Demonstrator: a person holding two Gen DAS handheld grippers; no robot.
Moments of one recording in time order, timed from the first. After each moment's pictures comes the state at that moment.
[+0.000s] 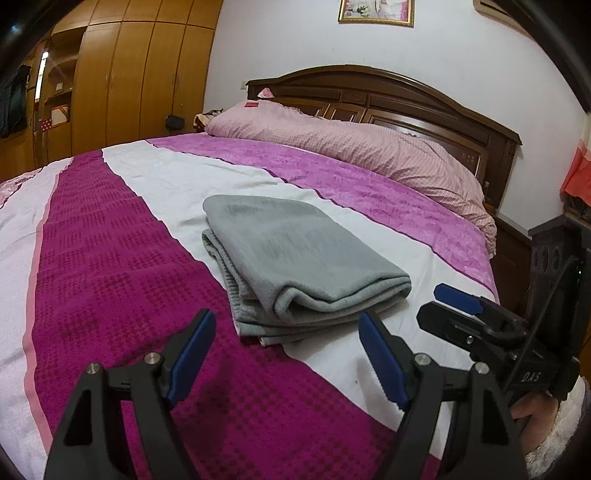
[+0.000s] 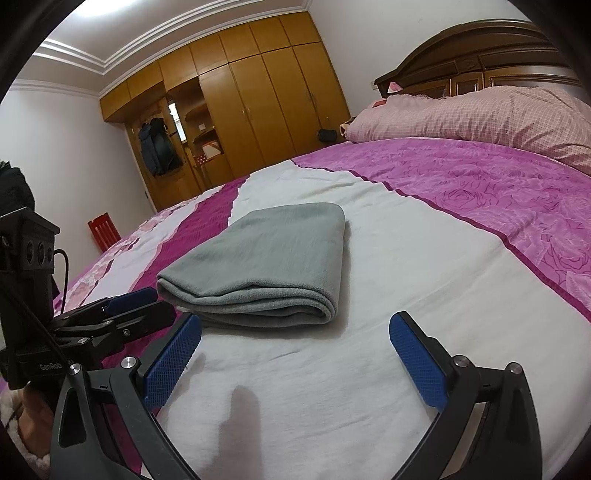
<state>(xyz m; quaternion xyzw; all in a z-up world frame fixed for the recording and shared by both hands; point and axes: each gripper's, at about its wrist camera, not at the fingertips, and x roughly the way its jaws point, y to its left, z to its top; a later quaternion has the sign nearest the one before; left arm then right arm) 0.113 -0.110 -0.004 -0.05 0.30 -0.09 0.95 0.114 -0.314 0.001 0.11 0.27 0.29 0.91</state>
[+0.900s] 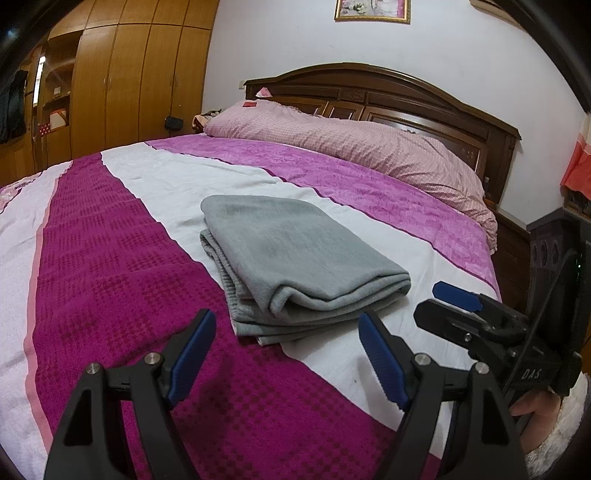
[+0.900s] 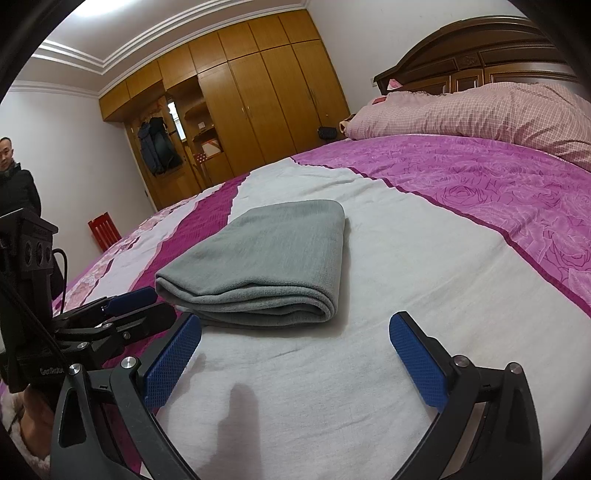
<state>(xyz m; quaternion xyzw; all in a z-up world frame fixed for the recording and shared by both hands) 0.112 -0.114 -0.005 -0.04 0.30 -0.09 0.95 0.113 -0.312 0.000 0.11 0.27 0.29 0.91</state>
